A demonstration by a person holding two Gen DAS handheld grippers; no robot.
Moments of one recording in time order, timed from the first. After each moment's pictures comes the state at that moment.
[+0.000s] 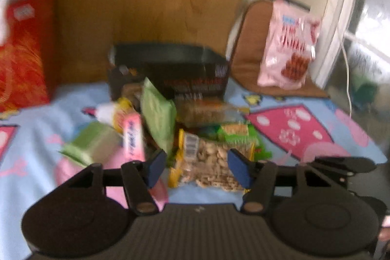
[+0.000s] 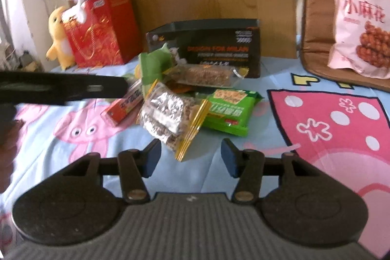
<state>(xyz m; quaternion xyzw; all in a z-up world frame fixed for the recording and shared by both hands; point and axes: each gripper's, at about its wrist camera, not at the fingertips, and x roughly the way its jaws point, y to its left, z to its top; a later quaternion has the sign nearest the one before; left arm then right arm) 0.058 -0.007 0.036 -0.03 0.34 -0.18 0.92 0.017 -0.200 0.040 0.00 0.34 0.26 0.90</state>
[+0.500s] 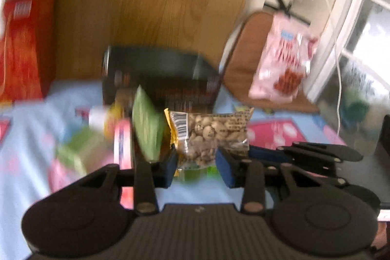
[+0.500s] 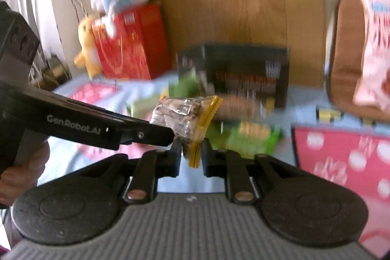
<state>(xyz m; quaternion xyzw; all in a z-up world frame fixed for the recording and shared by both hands) 0.059 0.000 0.079 -0.07 0.34 -0.18 0.92 0.038 -0.198 0.075 0.01 0.27 0.32 0.91</state>
